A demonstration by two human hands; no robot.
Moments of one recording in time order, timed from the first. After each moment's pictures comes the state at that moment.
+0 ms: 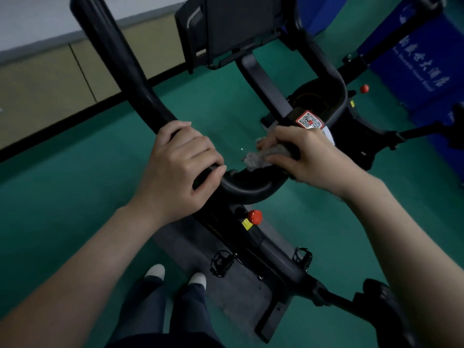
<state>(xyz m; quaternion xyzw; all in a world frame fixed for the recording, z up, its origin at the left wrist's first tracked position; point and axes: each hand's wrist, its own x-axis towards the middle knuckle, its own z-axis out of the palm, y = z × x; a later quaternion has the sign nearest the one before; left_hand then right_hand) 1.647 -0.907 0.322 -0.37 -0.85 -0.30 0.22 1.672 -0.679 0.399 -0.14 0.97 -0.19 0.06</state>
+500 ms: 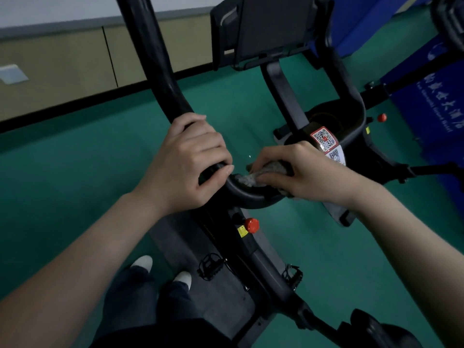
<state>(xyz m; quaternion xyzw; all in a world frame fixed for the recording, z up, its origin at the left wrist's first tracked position) 1.650 -0.903 0.323 -0.35 -0.85 -0.32 0.22 1.658 -0.695 0.406 -0.24 0.94 -0.18 0.18</state>
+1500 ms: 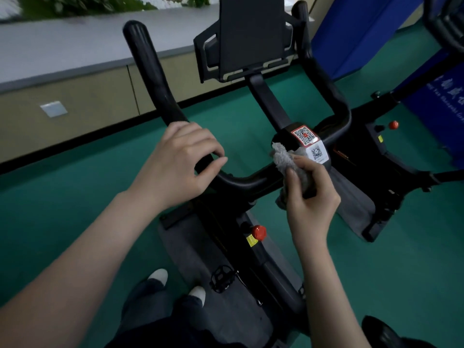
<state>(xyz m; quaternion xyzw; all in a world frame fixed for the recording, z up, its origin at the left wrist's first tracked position) 1.679 -0.897 0.357 -0.31 -0.89 -0.28 0.18 1.739 -0.684 0.339 0.07 0.84 -0.41 -0.34</state>
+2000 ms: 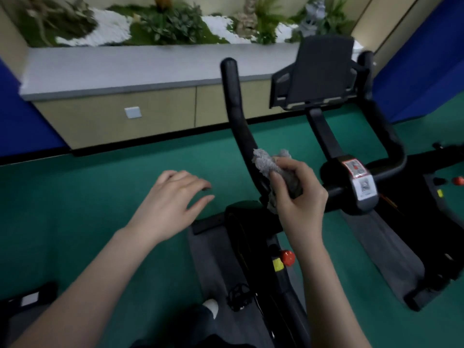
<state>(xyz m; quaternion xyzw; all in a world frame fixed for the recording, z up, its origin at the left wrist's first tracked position) 1.762 -0.979 0.336 -0.12 -0.97 -0.19 0.07 1.729 -0.758 0.362 -0.11 0.85 -0.47 -0.22</state>
